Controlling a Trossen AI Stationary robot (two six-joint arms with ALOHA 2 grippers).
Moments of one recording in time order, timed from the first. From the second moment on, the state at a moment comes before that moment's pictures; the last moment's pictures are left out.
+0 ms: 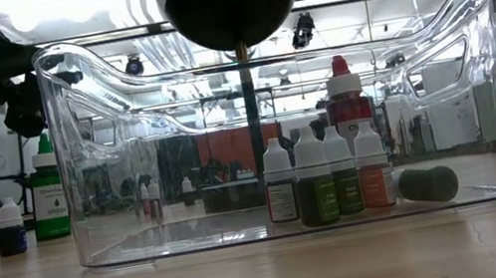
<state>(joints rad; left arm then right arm) -0.20 0.04 0.01 0.07 -0.36 -0.35 0.92 1.44 1.00 -0.96 -0.02 0.86</state>
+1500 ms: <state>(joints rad) -0.20 0.04 0.01 0.07 -0.36 -0.35 0.92 1.44 0.85 -0.81 0.05 1.06</state>
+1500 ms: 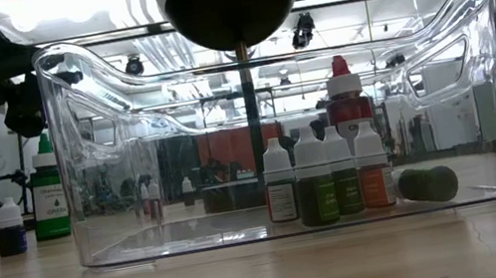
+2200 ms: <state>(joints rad) -0.20 0.04 0.01 0.07 -0.36 -0.35 0.91 1.44 0.92 -0.83 0.01 1.02</state>
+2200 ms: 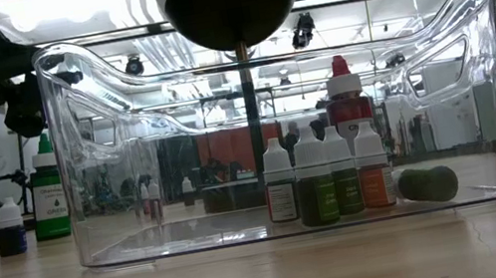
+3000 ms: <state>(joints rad) -0.20 0.04 0.01 0.07 -0.36 -0.35 0.75 1.73 1.73 -1.33 0.00 0.71</state>
